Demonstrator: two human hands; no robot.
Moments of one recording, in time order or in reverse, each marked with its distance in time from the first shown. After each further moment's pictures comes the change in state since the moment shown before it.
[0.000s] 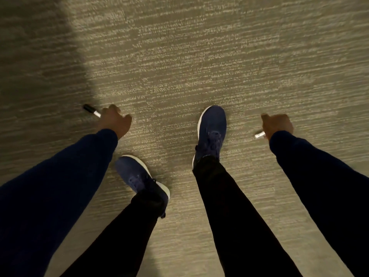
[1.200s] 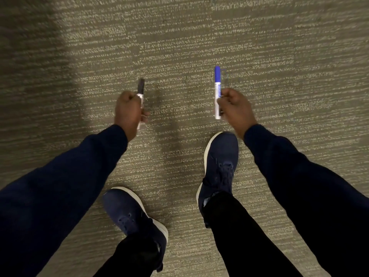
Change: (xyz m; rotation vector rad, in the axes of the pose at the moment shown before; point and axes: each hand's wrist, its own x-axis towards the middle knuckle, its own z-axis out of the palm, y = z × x) left_hand 0.073 0.078 0.023 -1.059 -0.026 0.095; right_hand -0.027 -0.141 0.081 0.492 -0.316 -0.697
